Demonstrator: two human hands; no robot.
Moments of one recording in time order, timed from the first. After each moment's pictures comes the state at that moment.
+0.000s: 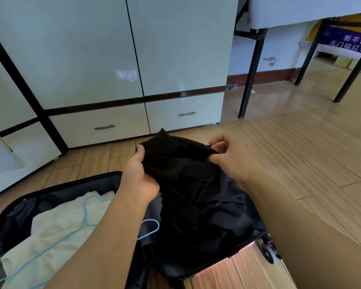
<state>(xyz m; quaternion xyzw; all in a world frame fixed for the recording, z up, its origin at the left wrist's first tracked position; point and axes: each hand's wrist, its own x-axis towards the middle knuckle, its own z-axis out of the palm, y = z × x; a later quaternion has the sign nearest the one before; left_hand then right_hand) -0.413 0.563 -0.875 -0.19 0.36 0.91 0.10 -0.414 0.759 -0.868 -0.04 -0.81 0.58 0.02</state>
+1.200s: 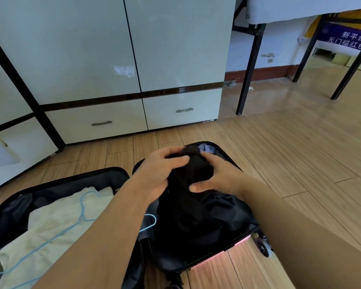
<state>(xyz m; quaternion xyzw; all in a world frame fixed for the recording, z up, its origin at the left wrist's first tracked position) -0.398 0.588 -0.863 -0.04 0.64 0.74 0.18 -0.395 0.762 -0.885 0.02 -0.84 0.51 -0.18</state>
